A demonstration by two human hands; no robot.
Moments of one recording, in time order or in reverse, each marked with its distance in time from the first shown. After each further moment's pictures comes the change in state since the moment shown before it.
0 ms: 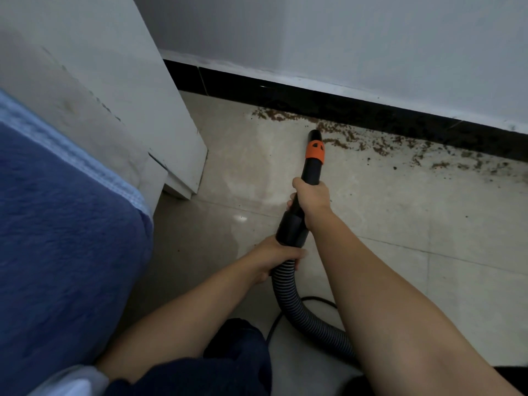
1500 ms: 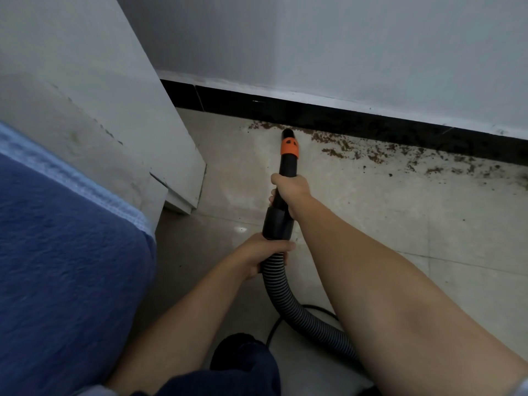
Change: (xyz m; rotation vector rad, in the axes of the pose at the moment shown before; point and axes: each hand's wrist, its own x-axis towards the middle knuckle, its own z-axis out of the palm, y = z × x) left_hand 0.001 0.022 -0.028 -0.022 0.007 0.004; right_hand 0.008 -0.028 0.034 -0.045 -0.125 0.042
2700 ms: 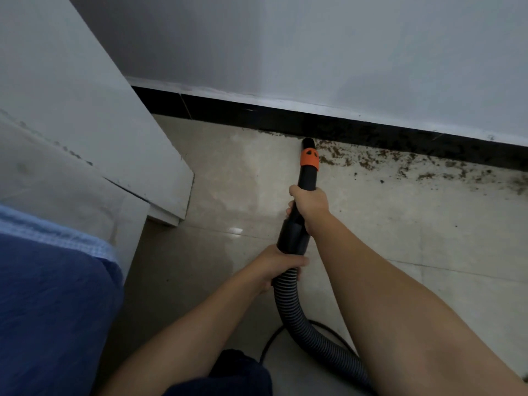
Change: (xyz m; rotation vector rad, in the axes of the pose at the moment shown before) left_hand 0.016 0.008 0.042 0.078 0.001 -0.027; right_hand 0.014 0.003 -0.049 0.047 0.114 -0.024
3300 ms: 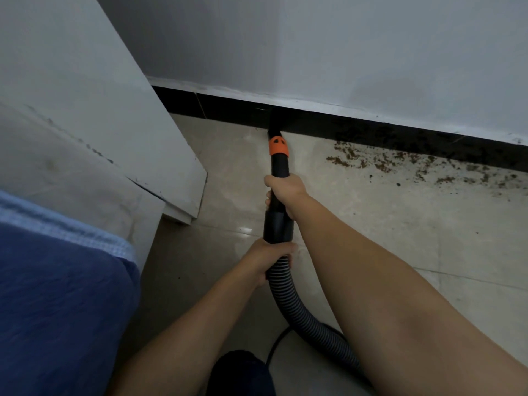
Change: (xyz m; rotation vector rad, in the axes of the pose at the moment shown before) left_hand -0.001 0.001 -0.030 -0.190 0.149 0.045; right_hand -0.001 -0.015 0.060 -0.124 -0.215 -0.010
